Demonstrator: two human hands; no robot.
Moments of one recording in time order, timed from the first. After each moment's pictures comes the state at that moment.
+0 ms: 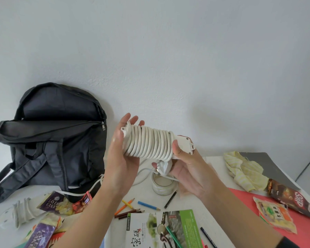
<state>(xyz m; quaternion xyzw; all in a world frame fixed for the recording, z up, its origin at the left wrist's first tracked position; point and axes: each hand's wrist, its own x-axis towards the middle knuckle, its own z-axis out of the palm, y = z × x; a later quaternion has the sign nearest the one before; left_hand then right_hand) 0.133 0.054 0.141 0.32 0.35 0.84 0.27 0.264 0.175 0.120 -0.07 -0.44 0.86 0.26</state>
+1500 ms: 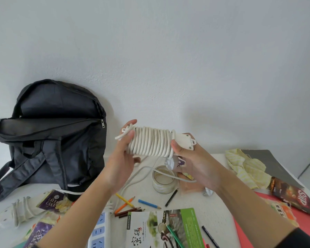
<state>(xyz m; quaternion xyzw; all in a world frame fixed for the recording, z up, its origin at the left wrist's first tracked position) 0.100 0.061 0.119 0.37 0.45 0.73 0.36 0.271 0.202 0.124 -0.18 -0.60 0.75 0.19</state>
